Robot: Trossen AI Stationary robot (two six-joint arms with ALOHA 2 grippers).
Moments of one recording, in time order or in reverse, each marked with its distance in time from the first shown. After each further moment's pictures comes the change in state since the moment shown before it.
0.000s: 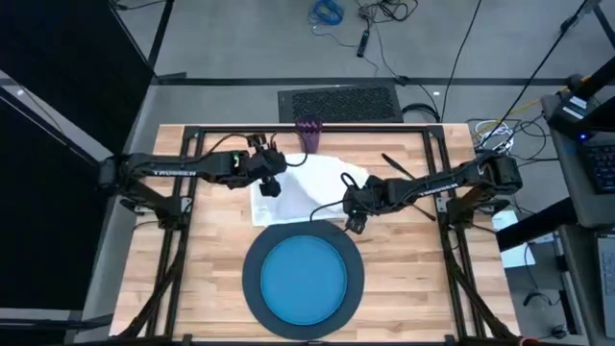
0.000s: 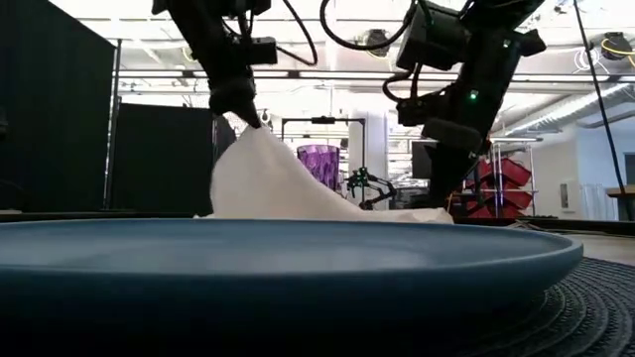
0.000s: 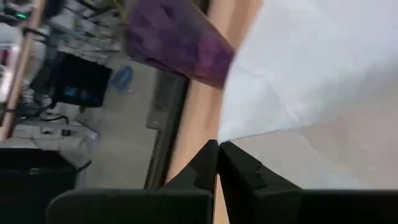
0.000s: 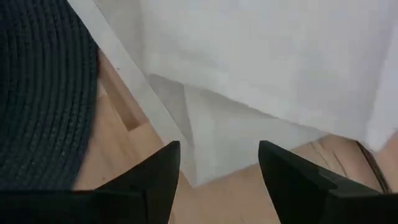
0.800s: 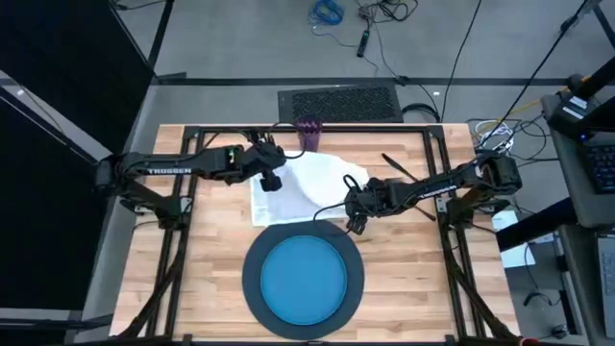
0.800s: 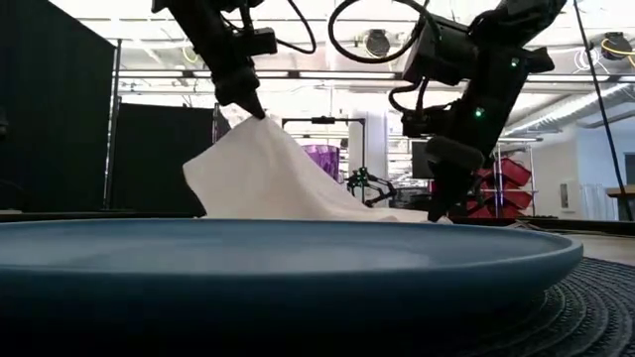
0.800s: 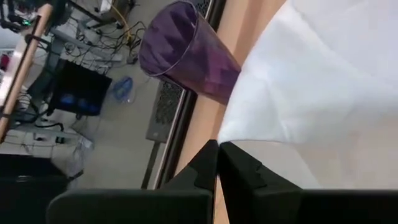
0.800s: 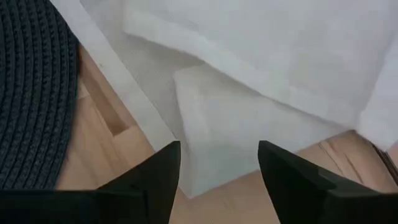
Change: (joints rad) left arm 0.022 -0.015 0.000 0.010 0.057 -0.004; right arm -0.002 0.009 -0.076 0.101 0.029 0.014
